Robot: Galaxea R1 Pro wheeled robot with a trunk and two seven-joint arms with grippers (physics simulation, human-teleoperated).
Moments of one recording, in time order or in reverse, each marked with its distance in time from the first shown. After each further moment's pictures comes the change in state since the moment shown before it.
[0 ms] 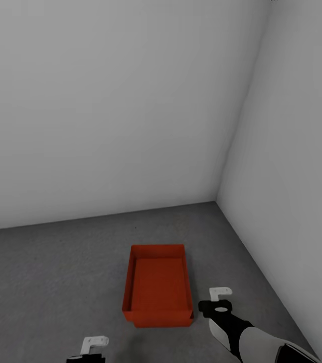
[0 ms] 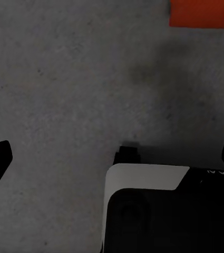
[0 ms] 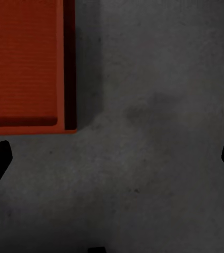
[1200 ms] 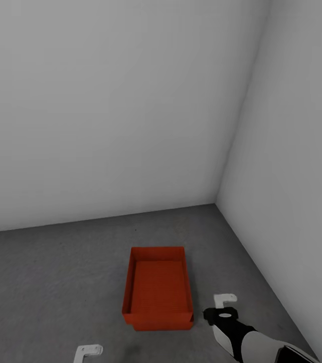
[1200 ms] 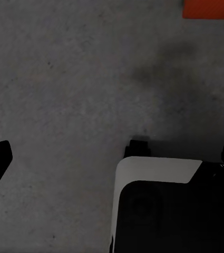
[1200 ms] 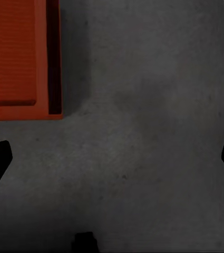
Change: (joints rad) left arm 0.032 0.023 0.000 0.000 0.000 -0.004 0.001; right arm 0.010 0.002 0.001 0.064 -0.001 0.010 0.009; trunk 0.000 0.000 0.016
